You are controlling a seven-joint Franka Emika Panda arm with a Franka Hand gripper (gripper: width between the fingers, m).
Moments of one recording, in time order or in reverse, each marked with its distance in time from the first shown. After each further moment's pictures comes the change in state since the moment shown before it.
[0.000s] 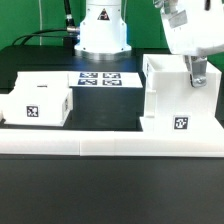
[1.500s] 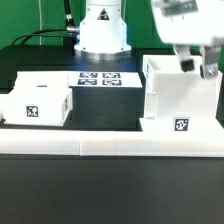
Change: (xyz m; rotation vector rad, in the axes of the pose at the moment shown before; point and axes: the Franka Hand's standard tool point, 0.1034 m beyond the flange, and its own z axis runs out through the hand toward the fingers) arm 0.010 -0.001 -0.027 -0.066 -0.051 -0.195
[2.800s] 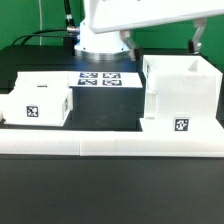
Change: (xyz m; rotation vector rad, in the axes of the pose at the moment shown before) arm 0.040 0.029 -0.024 -0.138 -0.036 -1.245
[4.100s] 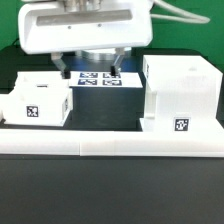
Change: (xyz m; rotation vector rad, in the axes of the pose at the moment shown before) arm -0.052 0.119 0.031 -0.107 -0.003 -0.095
